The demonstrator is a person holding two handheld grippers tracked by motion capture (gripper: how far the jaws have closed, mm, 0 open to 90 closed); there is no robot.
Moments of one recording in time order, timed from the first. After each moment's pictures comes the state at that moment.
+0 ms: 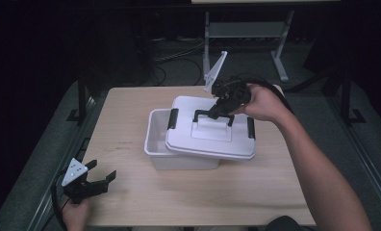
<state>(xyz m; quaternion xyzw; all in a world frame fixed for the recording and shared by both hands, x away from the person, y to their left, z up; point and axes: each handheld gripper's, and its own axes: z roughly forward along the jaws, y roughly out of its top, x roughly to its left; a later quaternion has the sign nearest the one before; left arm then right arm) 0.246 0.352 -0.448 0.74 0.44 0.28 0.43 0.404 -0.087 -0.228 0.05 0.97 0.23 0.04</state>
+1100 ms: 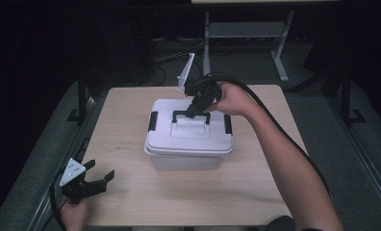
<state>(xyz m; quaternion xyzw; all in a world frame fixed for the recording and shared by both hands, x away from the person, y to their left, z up) 0.246 0.357 -0.448 0.73 0.44 0.28 0.44 0.431 -0.024 -0.245 0.01 0.98 0.22 0.02</state>
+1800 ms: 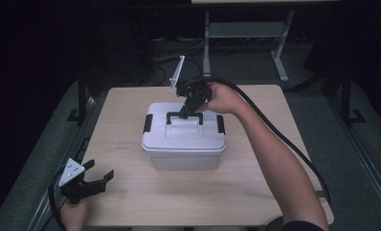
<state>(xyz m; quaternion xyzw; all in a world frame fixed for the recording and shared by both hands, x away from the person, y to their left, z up) 0.246 0.359 -0.448 0.73 0.44 0.28 0.44 0.448 -0.004 -0.262 0.01 0.98 0.21 -0.01</state>
